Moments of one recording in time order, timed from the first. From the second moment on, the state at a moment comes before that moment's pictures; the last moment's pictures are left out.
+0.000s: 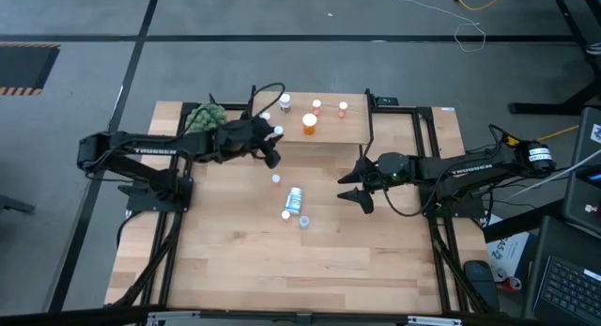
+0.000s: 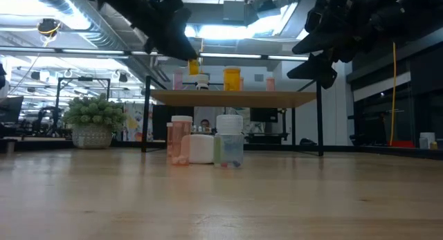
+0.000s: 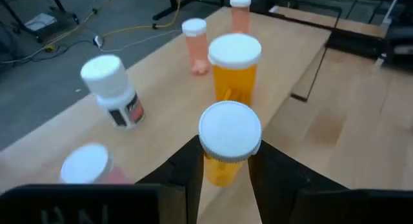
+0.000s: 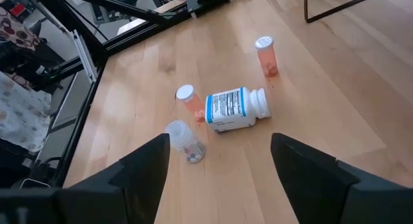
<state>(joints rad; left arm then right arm) 0.20 1.24 0.84 0.03 -0.46 -0.12 -0.01 1.12 0.49 0.20 -0.11 0.41</state>
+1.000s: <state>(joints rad) 0.26 1.45 1.02 -0.11 -0.46 -0.15 -0.01 1.12 0.49 0.20 -0.15 0.41</state>
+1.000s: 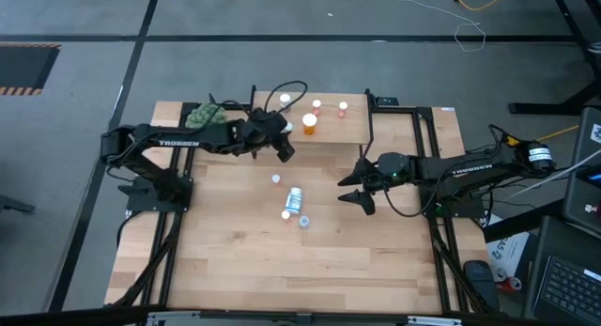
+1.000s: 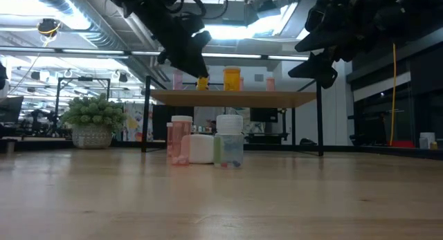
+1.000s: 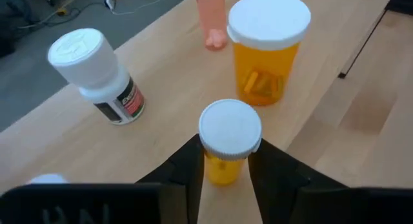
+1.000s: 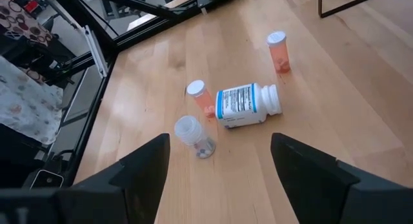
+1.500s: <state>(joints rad) 0.26 1.48 1.02 -0.07 -0.45 -0.15 -0.01 1.12 0.49 0.20 -0.15 0.44</state>
